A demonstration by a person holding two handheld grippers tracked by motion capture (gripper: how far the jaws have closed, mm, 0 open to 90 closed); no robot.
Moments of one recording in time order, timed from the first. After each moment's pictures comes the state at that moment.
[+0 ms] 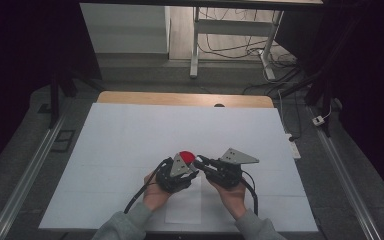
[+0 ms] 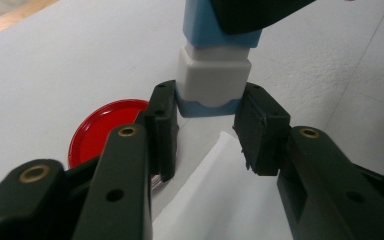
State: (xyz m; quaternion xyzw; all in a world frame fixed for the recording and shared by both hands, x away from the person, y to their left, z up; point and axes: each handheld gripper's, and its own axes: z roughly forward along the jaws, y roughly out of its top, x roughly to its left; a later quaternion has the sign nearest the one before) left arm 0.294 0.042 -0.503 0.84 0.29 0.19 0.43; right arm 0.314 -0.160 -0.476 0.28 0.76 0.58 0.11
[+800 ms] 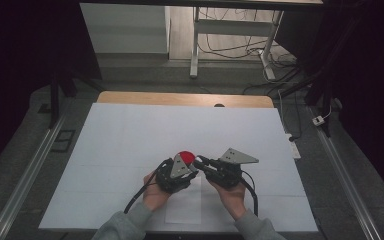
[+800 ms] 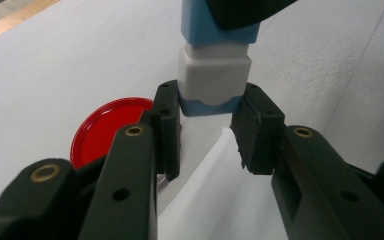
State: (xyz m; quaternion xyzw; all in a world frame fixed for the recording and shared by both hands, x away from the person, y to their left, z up) left arm 0.294 0.042 -0.505 0.84 0.28 0.20 0.42; right arm 0.314 -0.160 -0.477 0.28 0.76 0.58 0.11
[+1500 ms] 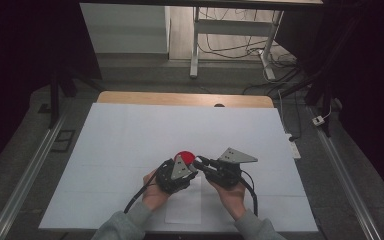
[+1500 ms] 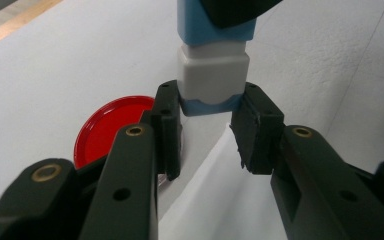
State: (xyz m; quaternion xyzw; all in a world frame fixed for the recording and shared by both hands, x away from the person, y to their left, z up) left arm 0.294 0.042 -0.508 0.85 0.27 0.21 0.41; right arm 0.315 -0.158 -0.478 0.28 0.76 0.57 0.11
